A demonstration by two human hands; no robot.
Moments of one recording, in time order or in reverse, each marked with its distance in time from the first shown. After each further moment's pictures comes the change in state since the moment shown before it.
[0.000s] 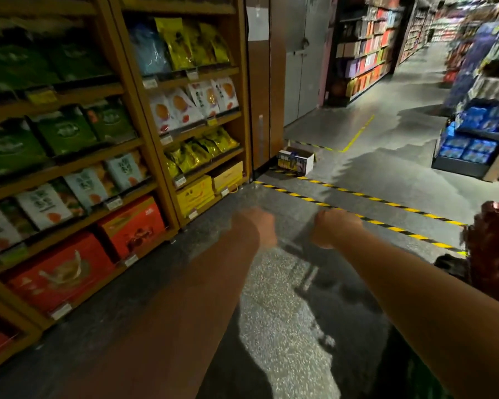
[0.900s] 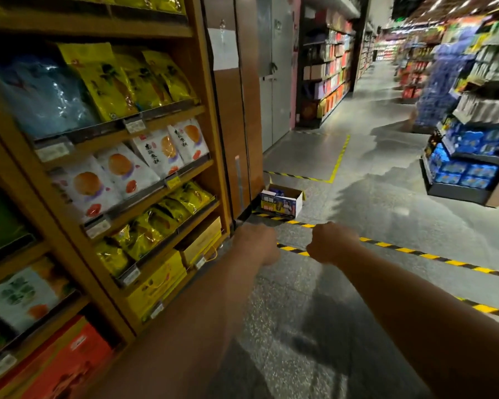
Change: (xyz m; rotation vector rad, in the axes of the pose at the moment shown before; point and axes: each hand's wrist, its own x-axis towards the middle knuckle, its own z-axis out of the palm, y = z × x) left_hand 0.556 -0.164 -0.116 0.104 0.131 0.138; right_hand 0.557 -0.009 -0.095 0.088 0.102 0.109
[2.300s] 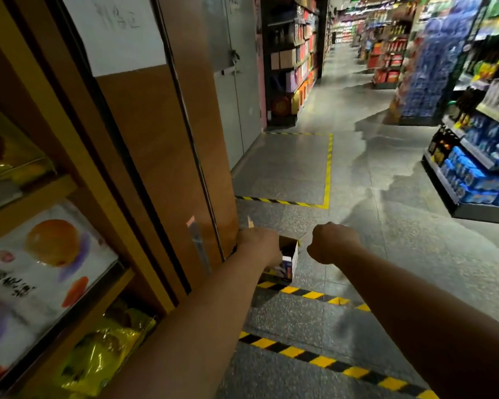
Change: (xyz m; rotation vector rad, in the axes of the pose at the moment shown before) left_hand 0.829 -0.144 -0.050 -0.012 -0.117 0.180; right_hand 0.815 0.101 -0.010 0.022 -0.054 0.156
